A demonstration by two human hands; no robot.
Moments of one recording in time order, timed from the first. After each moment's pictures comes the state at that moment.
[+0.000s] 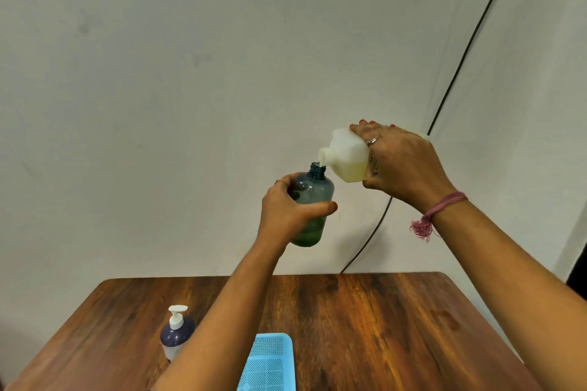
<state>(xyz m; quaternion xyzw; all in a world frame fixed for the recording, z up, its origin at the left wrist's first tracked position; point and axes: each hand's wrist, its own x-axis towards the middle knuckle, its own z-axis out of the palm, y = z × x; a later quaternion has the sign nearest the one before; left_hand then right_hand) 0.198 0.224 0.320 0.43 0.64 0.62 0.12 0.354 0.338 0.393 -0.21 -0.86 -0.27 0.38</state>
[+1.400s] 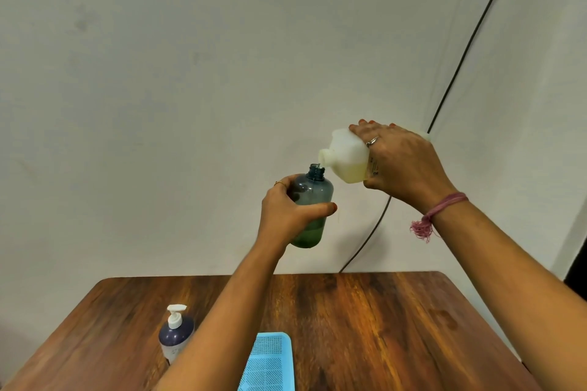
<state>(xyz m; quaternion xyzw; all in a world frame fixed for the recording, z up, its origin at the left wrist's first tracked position) 0.197 0.225 0.318 0.42 0.63 0.63 0.14 0.354 0.336 0.394 -0.21 -0.86 -0.27 0.37</state>
